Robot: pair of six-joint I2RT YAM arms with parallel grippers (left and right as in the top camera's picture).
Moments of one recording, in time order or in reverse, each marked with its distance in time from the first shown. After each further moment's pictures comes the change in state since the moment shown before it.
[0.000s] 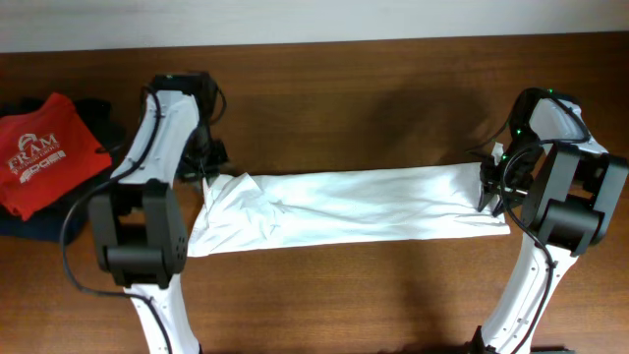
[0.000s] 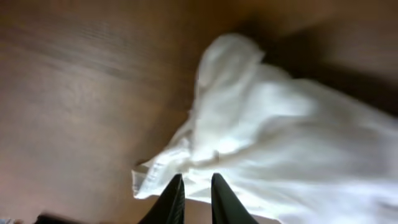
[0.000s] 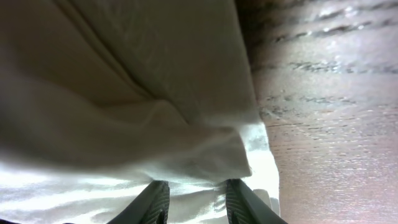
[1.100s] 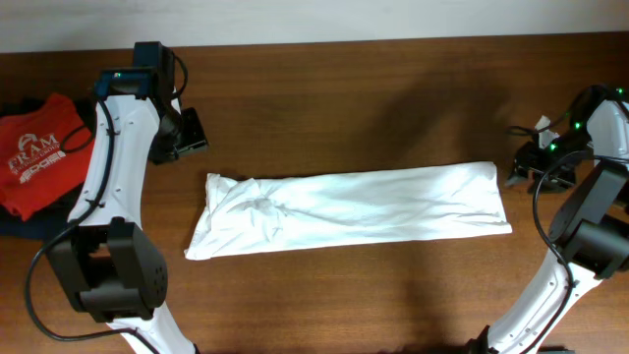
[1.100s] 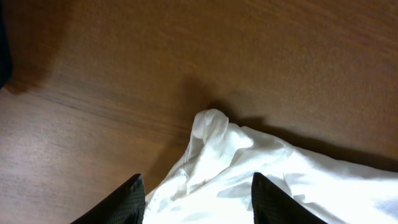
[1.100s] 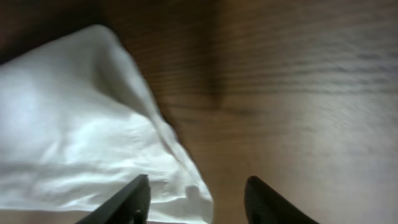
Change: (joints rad) left arm 0.089 -0.191 -0.018 0.154 0.071 0.055; right arm -0.168 -0.121 0.042 0.132 -0.159 -0.220
